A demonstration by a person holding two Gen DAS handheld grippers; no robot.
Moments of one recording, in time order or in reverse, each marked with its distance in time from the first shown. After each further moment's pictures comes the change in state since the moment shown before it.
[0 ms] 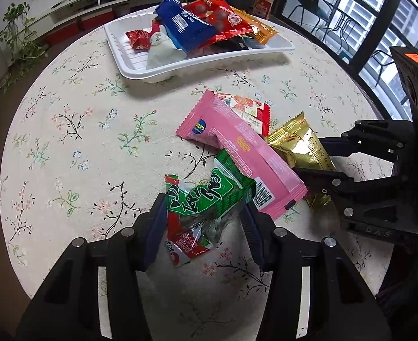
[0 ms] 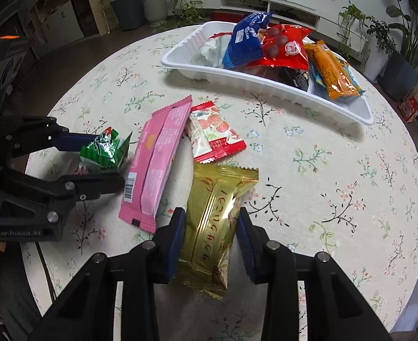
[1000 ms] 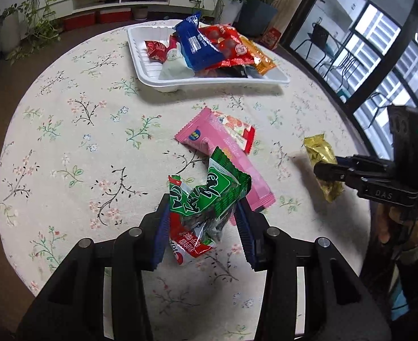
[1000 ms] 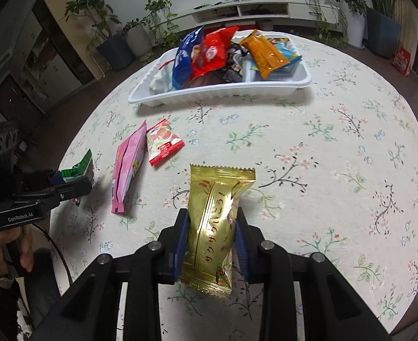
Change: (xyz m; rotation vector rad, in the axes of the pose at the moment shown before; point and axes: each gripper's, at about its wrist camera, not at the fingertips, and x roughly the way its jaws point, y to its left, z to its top) left arm -0.040 0.004 -0.018 -0.186 -0.107 -0.098; right arm -0.042 -0.089 -0.039 0.264 -0.105 0.162
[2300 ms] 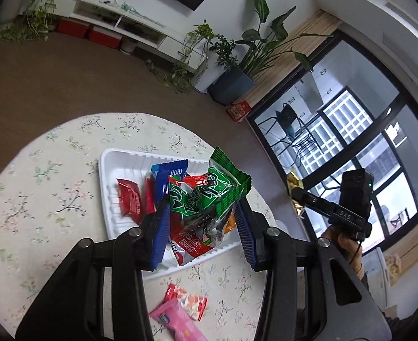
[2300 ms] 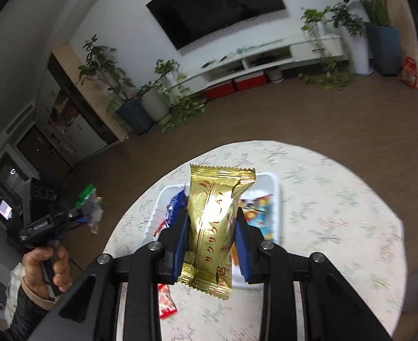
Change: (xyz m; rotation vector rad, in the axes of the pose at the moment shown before) left arm -0.030 0.066 0.210 -0.237 -0.252 -0.321; right arm -0.036 -0.072 0.215 0.059 -0.220 0.213
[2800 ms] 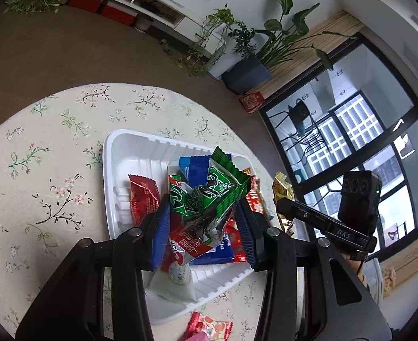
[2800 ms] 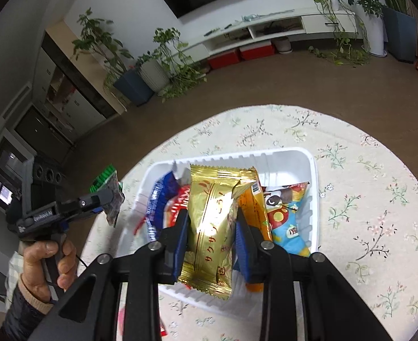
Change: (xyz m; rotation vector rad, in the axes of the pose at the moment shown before) left arm 0.088 0.063 0.002 -0.082 0.078 0.034; right arm 0.100 -0.003 -0.009 -0.034 0.148 -0.046
